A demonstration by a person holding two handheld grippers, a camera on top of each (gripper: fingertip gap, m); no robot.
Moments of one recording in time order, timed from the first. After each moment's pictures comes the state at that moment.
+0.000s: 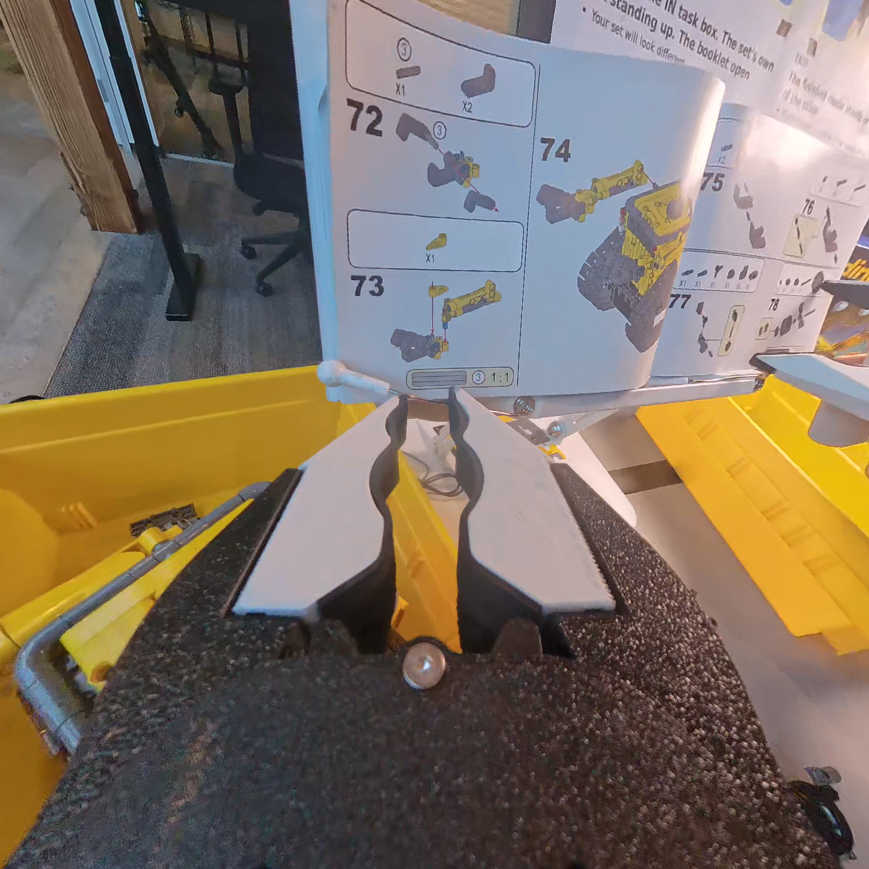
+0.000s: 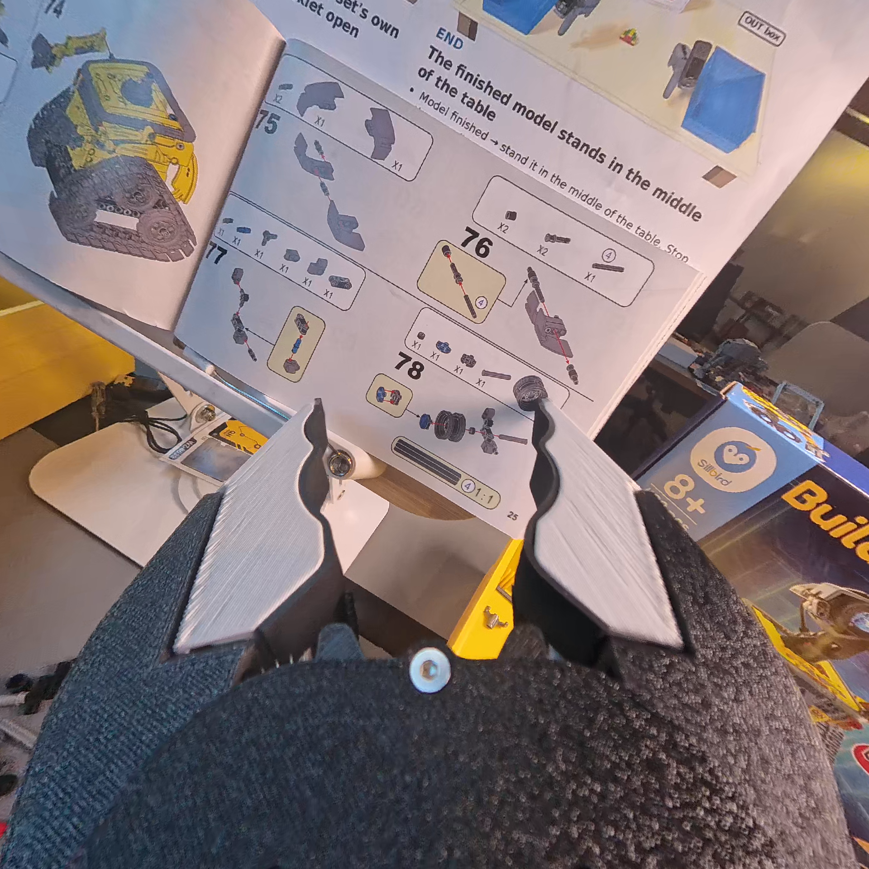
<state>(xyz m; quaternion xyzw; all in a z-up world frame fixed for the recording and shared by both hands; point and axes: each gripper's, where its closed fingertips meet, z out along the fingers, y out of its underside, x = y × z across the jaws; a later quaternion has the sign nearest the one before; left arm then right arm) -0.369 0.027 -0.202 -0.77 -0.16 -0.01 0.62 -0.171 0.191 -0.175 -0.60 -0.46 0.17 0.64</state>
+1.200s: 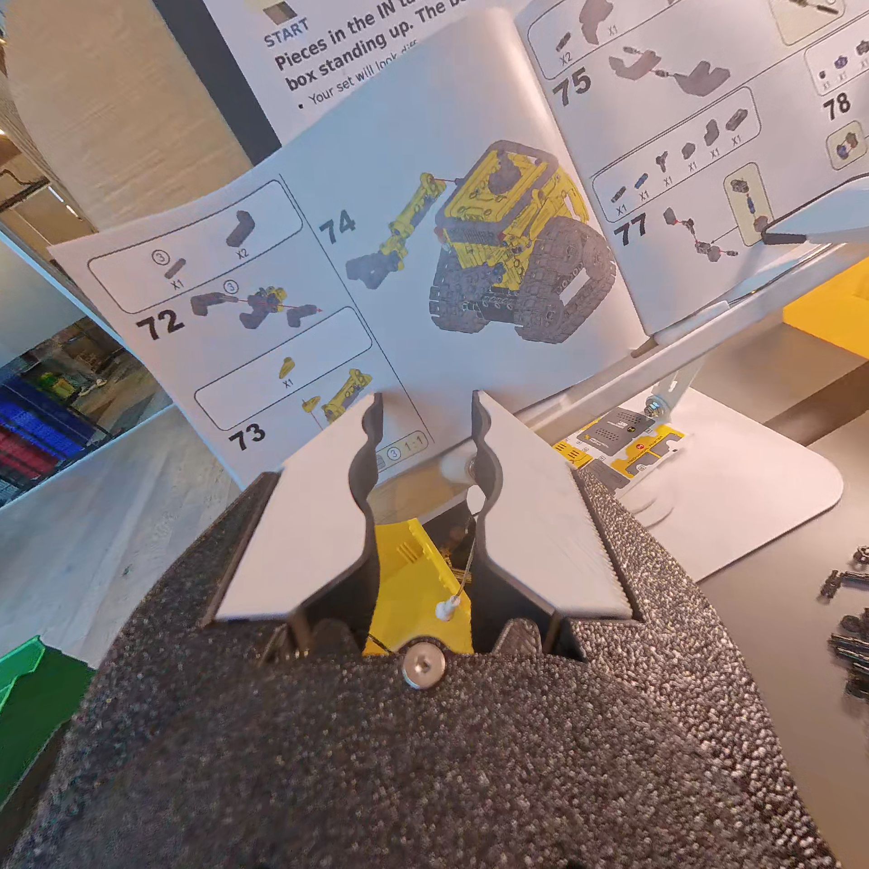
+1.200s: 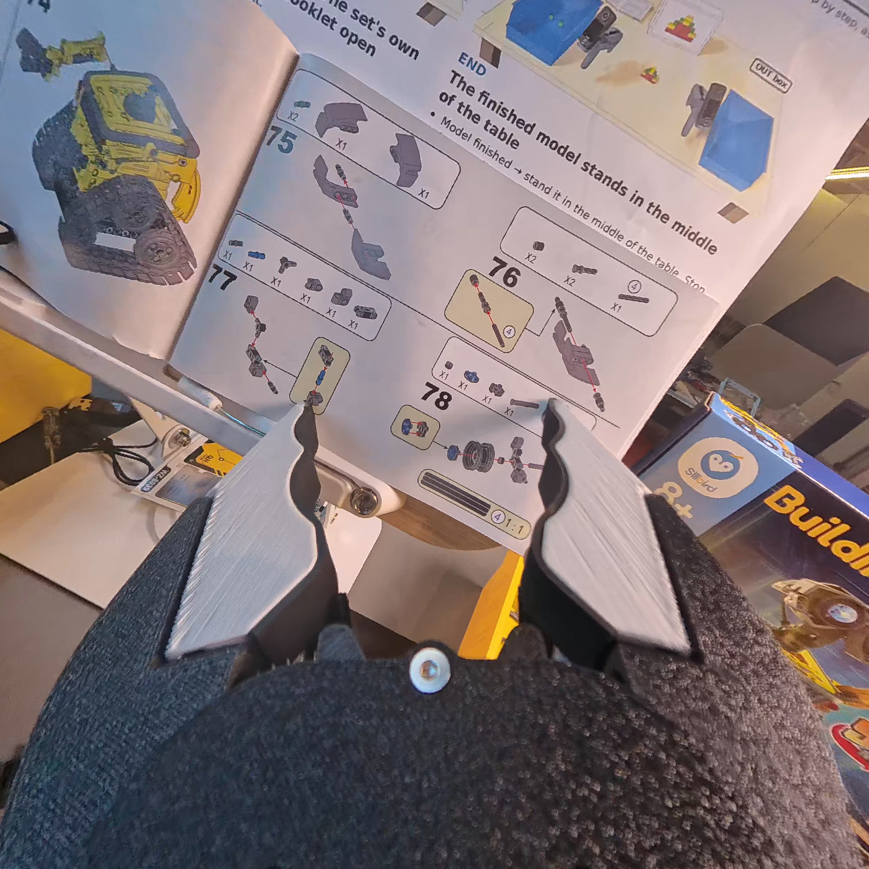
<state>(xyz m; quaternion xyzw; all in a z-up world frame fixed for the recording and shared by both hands) -0.344 0.073 -0.186 -0.76 0.05 0.23 0.61 -0.188 0.188 -0.172 -0.60 -0.43 0.13 0.66</state>
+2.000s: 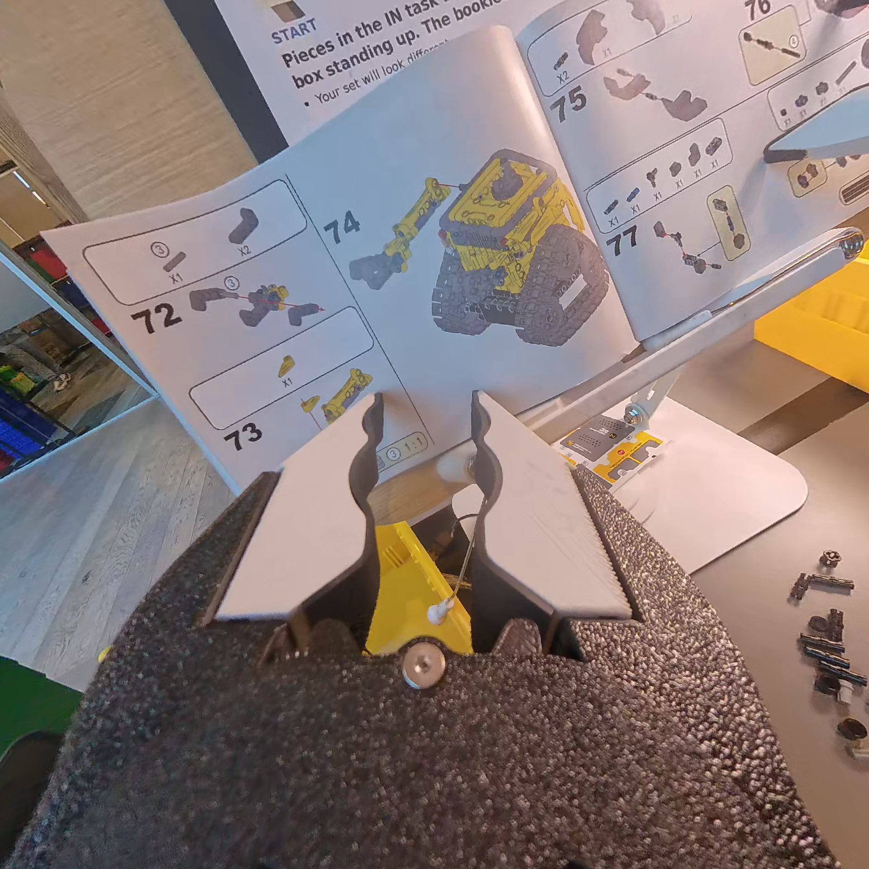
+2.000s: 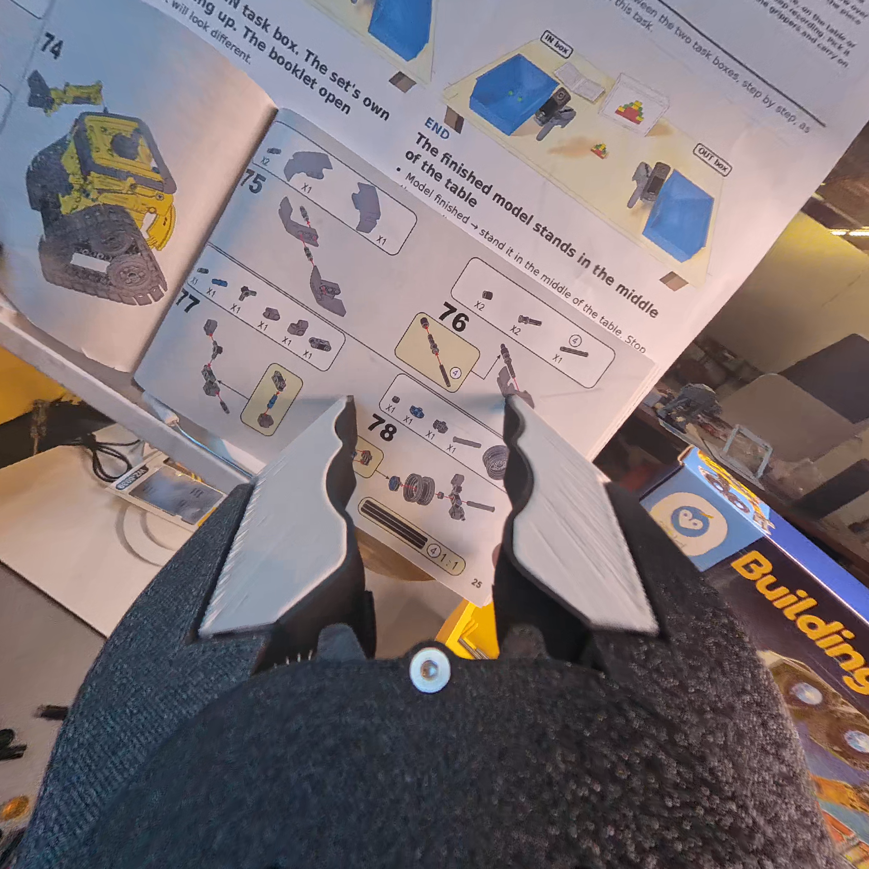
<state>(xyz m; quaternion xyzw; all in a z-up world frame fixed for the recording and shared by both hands) -0.342 0.073 -0.185 -0.76 0.04 0.20 0.62 -0.184 0.203 -0.149 -0.56 -0.47 0.14 0.66</state>
